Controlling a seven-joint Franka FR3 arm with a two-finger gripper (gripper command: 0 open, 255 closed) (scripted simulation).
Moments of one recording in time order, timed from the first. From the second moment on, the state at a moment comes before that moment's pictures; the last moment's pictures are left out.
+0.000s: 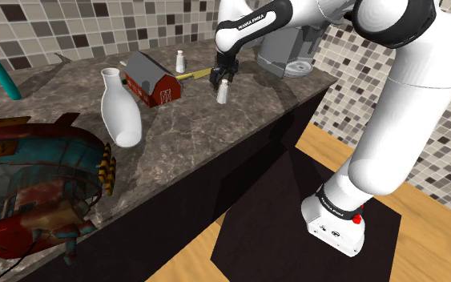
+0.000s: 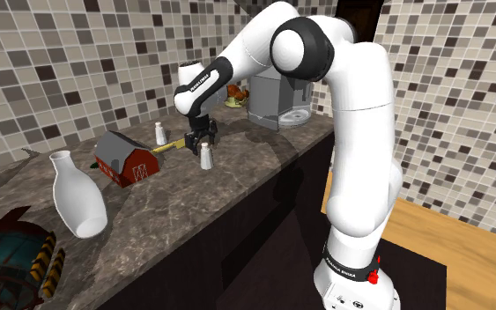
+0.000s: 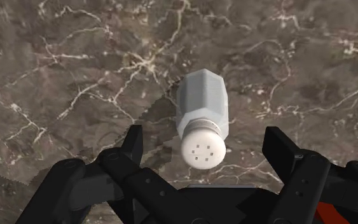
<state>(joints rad) -0.08 0.28 -0.05 -1.91 -0.13 2.25 -0.03</state>
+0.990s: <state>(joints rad) -0.08 0.28 -0.05 -1.91 -0.13 2.24 -0.03</state>
